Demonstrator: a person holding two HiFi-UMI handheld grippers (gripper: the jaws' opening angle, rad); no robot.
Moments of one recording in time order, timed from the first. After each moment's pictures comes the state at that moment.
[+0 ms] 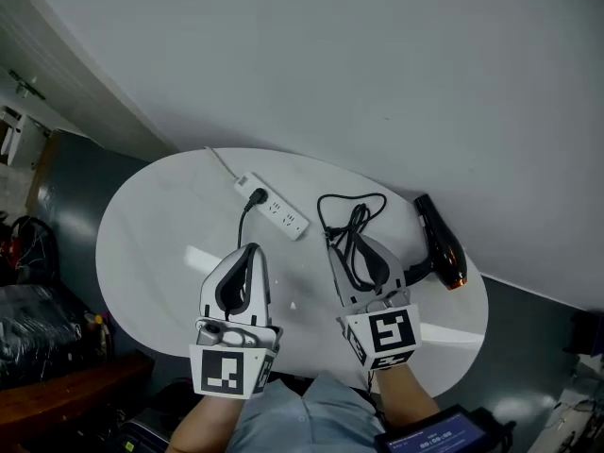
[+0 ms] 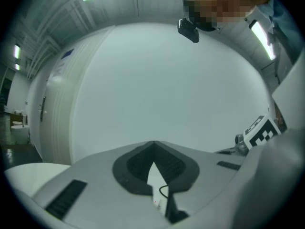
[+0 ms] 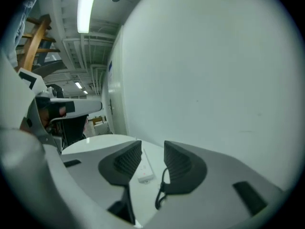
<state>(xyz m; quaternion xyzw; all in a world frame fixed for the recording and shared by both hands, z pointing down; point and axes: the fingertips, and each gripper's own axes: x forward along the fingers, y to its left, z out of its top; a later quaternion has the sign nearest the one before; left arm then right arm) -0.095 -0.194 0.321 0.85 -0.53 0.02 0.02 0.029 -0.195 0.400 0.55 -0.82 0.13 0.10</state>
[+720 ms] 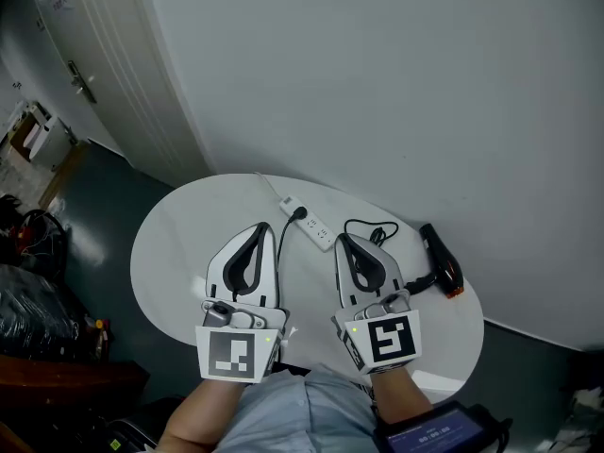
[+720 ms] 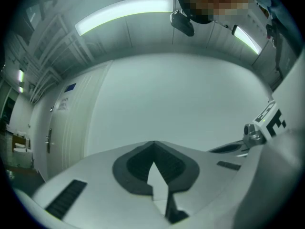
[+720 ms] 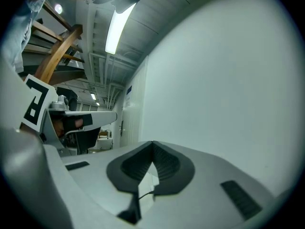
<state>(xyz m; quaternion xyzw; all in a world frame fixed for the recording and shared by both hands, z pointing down) -0.158 -0.144 0.199 0.83 -0.55 -0.07 -0.09 -0.057 -0.147 0.254 0.52 -0.85 -0.03 0.02</state>
